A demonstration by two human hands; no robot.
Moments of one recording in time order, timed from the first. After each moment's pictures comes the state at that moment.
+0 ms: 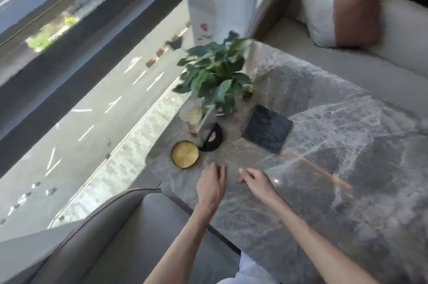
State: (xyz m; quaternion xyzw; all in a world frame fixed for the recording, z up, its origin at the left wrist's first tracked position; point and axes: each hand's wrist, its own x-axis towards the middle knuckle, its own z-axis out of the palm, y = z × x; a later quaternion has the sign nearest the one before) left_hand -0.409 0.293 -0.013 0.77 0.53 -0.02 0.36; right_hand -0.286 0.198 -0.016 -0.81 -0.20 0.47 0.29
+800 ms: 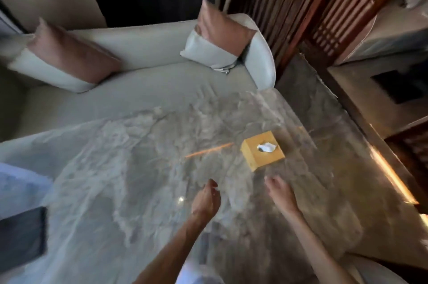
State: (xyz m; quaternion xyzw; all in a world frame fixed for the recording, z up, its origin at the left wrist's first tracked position) left_hand -0.056 -0.218 0.022 0.88 0.08 -0.27 0.37; right_hand -0.053 -0.453 0.012 -0.83 0.29 0.12 0.45
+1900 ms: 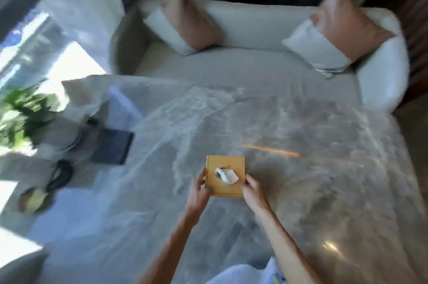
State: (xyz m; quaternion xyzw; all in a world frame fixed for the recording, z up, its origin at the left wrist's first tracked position) left_hand -0.134 -0.105 0.004 0.66 0.40 -0.07 0.63; right_hand -0.046 -0.260 -0.012 -0.78 0.02 0.37 0.50
